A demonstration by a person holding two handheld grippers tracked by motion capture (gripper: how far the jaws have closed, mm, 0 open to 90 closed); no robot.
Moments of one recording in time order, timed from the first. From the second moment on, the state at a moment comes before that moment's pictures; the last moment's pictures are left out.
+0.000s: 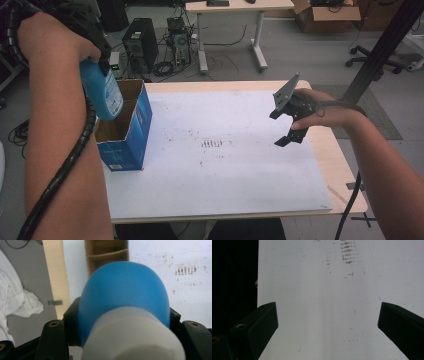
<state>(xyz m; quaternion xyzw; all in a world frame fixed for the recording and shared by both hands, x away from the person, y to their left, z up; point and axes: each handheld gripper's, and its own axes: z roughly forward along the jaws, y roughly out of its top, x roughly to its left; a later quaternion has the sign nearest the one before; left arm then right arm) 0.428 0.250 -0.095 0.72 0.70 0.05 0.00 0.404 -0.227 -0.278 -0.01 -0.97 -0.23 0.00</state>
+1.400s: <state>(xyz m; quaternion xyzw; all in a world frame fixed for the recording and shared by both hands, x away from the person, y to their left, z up) 0.431 0.262 -0.213 0.72 0.70 0.02 -0.01 0.400 -0.224 -0.285 -0.01 -0.97 -0.23 0.02</state>
